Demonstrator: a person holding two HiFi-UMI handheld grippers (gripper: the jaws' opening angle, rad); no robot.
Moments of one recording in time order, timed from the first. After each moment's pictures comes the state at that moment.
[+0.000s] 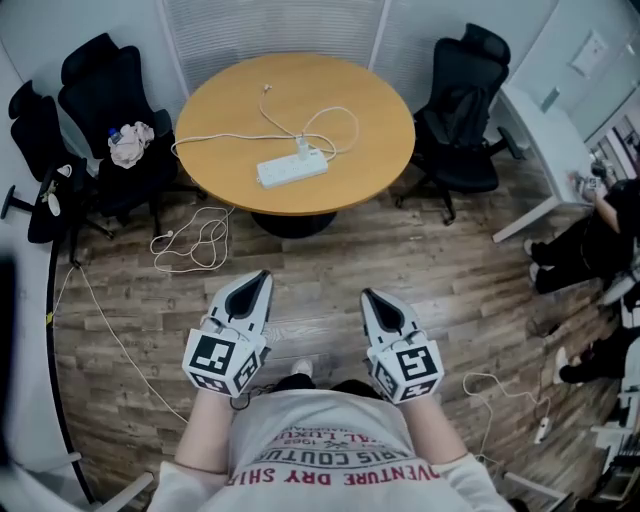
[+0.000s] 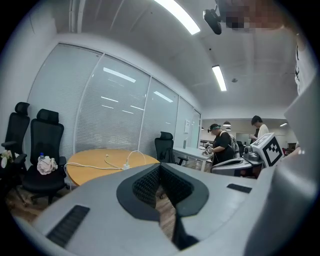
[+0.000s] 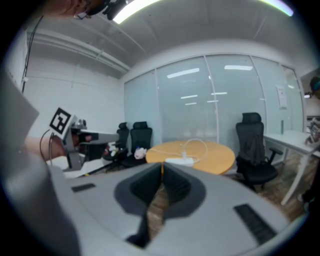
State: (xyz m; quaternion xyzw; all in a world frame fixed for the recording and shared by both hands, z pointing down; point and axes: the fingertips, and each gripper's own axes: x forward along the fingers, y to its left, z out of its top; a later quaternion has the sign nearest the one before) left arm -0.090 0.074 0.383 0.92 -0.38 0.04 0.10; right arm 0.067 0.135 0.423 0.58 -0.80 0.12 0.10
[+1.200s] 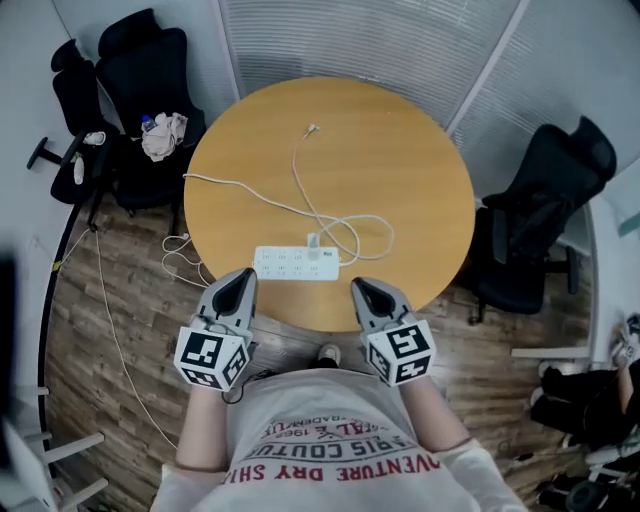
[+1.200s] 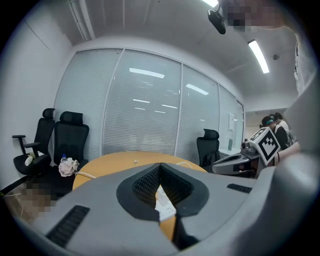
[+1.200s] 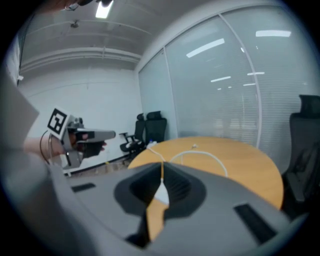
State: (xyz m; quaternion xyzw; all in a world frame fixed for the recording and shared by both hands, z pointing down) left arm -0.035 -0.236 0.430 0.81 -0.57 0.06 0.11; right arm 0.143 -0.252 0.478 0.39 -0.90 0.14 0.16
